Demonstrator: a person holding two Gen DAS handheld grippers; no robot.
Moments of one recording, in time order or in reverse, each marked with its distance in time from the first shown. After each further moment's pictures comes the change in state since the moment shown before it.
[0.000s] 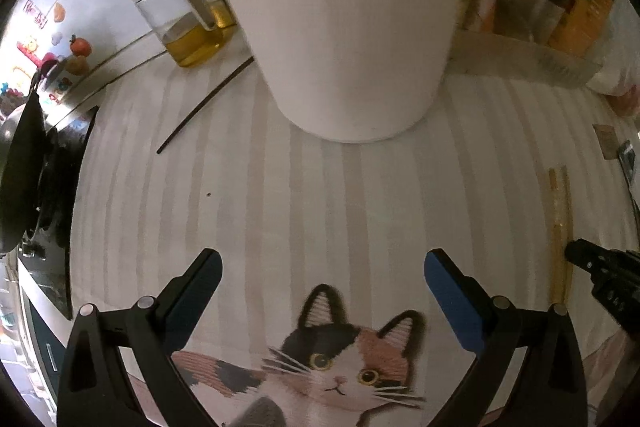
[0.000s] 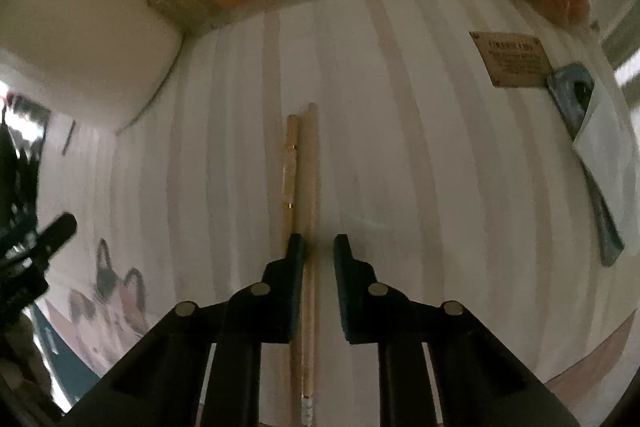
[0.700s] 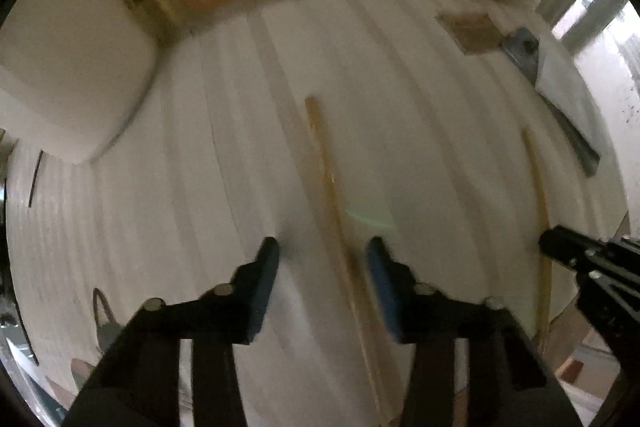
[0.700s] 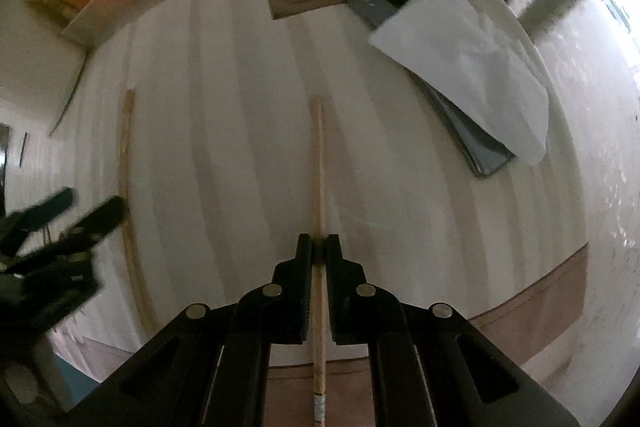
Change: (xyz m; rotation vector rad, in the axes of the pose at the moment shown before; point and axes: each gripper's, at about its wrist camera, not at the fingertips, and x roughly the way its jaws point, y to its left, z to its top) left arm 0.008 -0.188 -0.036 0.281 0.049 -0.185; right arm -0.027 -0.148 -0.070 0.196 0.037 -0.097
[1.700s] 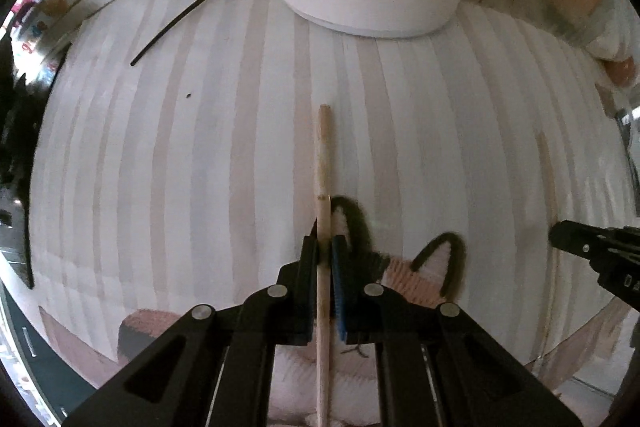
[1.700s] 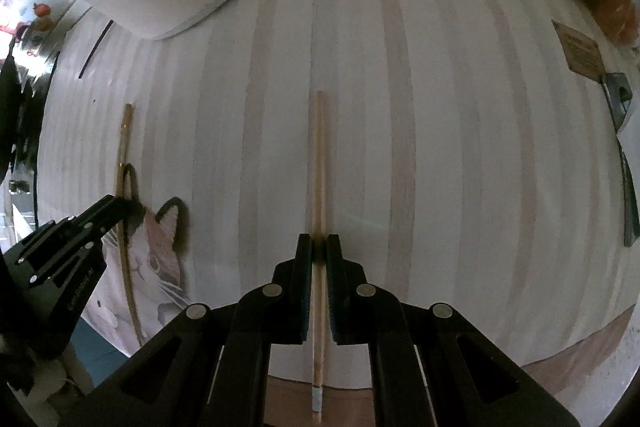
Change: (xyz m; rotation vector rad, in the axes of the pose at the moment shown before) left arm -0.020 0.196 -0.088 -0.329 0.061 0.035; right arm 0.018 0.196 0.030 -0.271 0.137 0.113
